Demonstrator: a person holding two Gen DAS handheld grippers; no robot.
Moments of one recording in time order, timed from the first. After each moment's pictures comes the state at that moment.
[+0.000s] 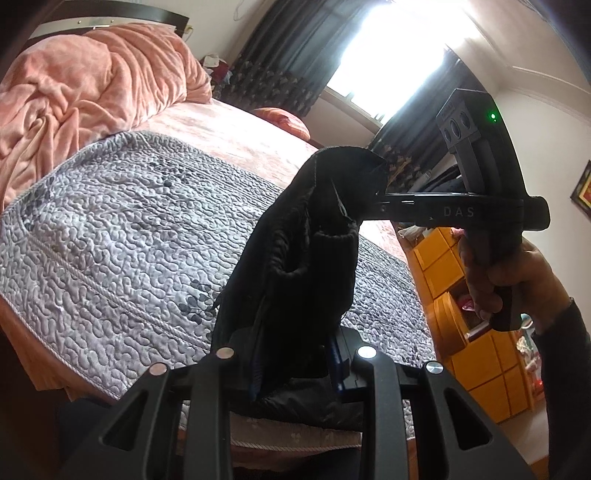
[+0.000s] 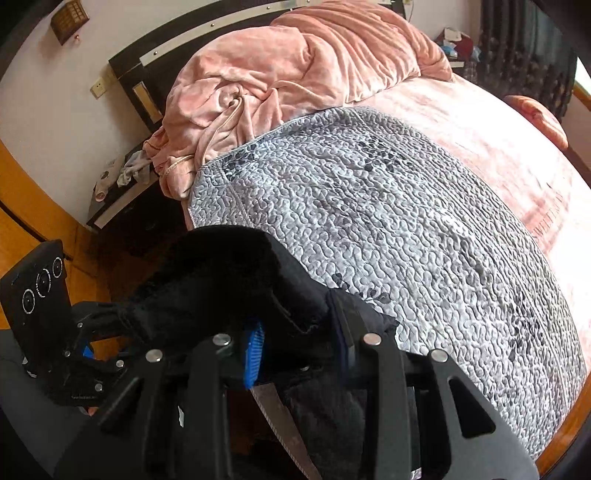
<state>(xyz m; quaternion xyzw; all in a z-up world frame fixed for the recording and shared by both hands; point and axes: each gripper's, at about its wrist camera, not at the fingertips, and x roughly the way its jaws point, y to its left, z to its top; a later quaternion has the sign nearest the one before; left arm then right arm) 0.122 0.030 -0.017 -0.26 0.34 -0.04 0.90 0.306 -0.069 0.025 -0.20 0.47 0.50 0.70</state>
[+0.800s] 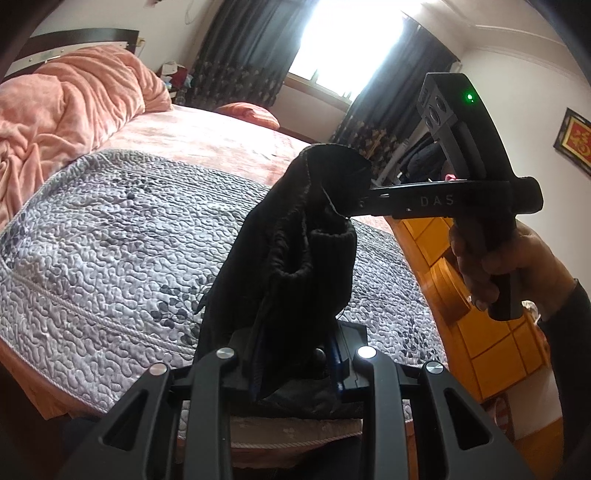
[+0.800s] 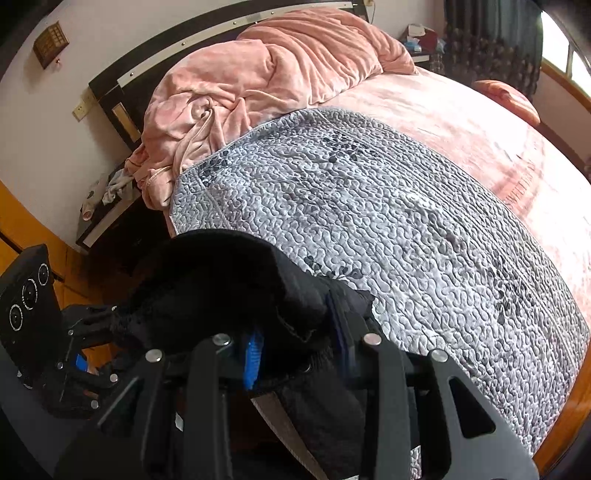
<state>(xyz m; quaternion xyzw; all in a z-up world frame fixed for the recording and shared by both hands) 0.138 -0.035 -0.010 -0.19 0.35 -0.09 0.91 0.311 -0.141 0.015 -0.17 0.47 0.46 0.73</state>
